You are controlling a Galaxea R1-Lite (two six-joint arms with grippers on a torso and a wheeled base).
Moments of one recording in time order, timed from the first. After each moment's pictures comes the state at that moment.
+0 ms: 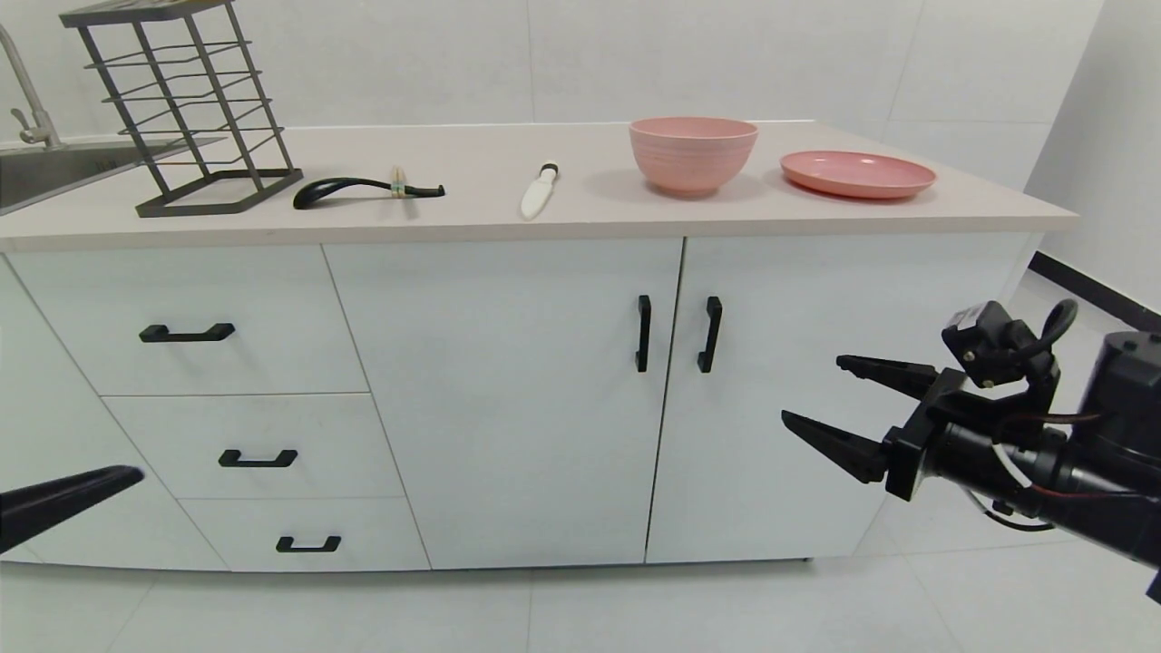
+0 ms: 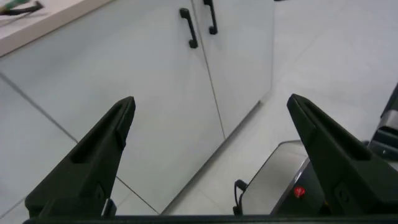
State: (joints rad) left arm -0.20 0.65 -0.35 -0.22 -0.58 0.29; right arm 0.28 1.64 -0.33 -1.10 0.42 -0.14
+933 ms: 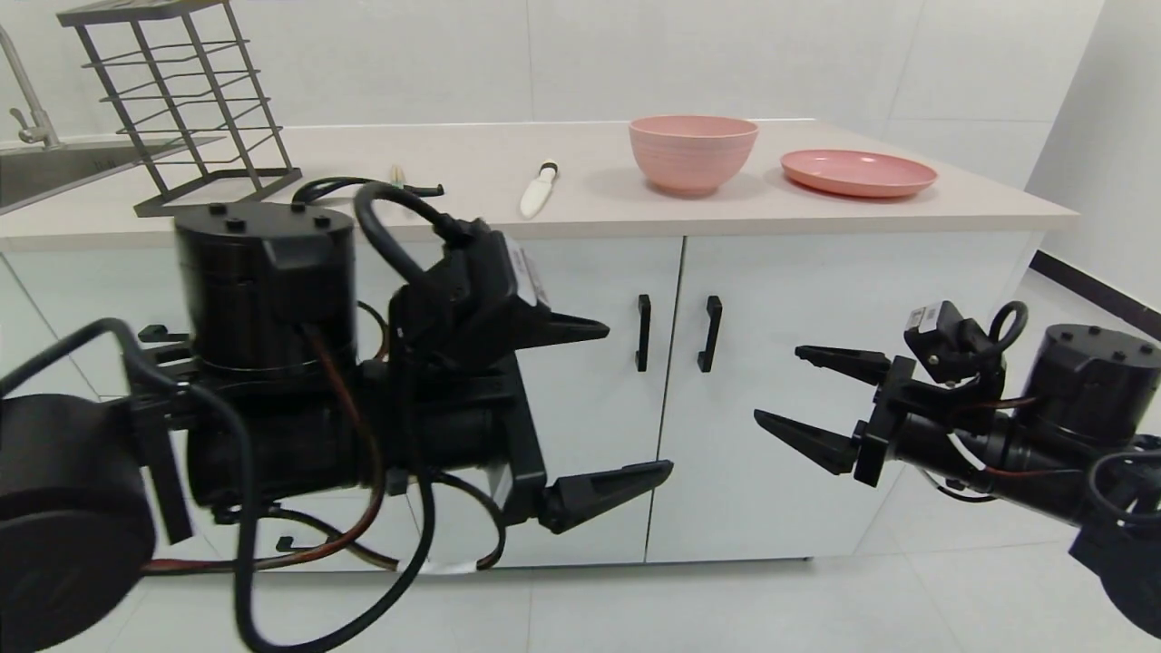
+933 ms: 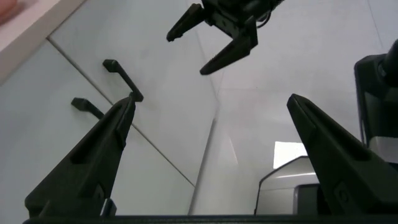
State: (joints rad) left arm -0.76 1.58 -0.86 -0.51 -0.45 0.40; right arm 0.26 1.81 -0.40 -1.25 0.61 -0.18
